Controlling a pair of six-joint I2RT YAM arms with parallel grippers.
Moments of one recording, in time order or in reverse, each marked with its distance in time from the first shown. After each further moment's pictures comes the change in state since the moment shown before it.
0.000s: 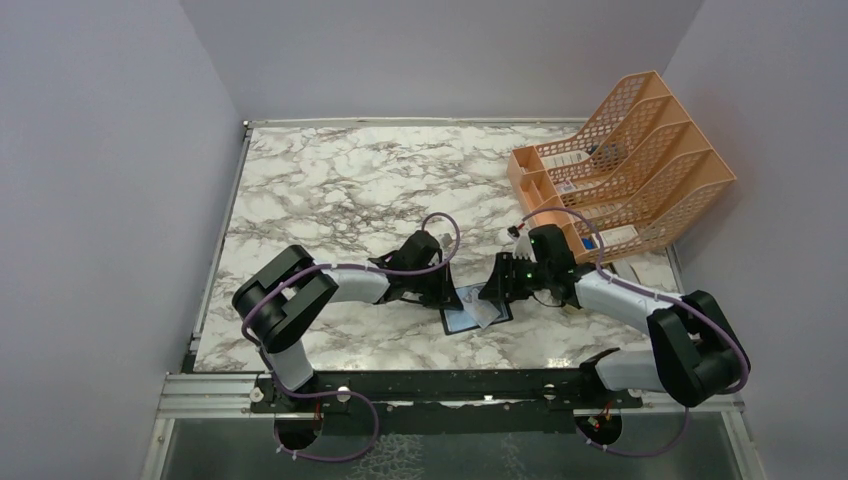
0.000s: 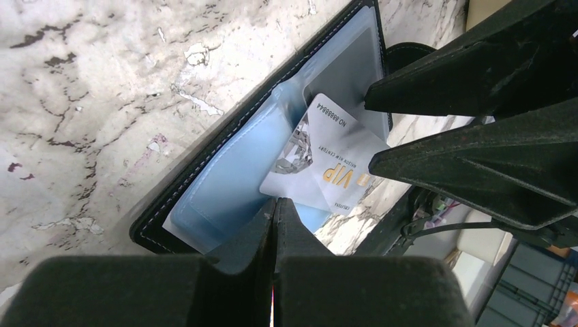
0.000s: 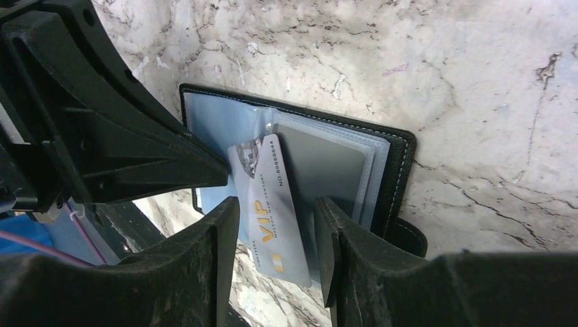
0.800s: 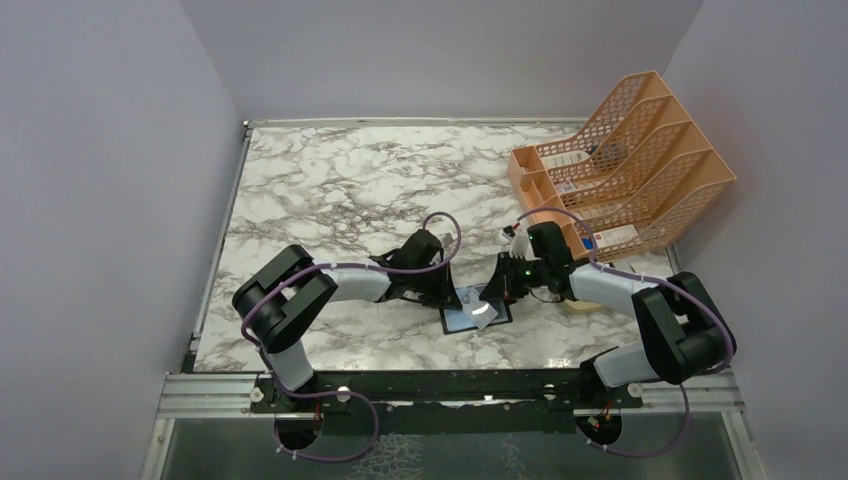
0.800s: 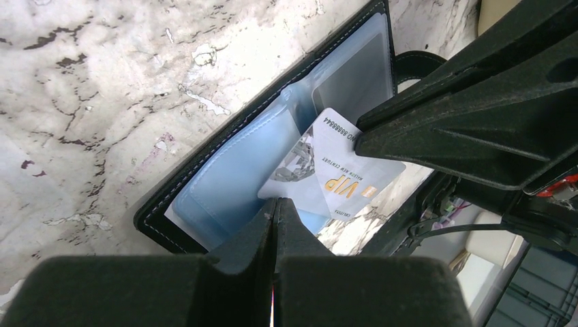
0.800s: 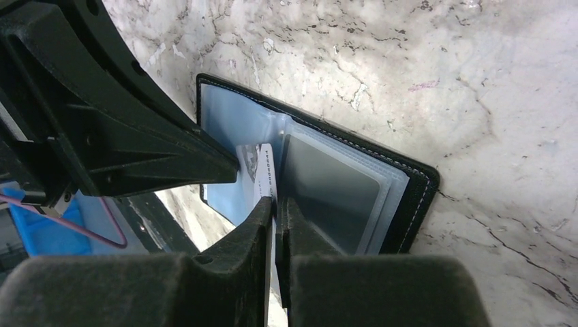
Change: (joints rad) left arm 0.000 0.000 0.030 -0.065 -0.024 0.031; right arm -0.033 0.112 0.021 0.051 -0.144 -0.031
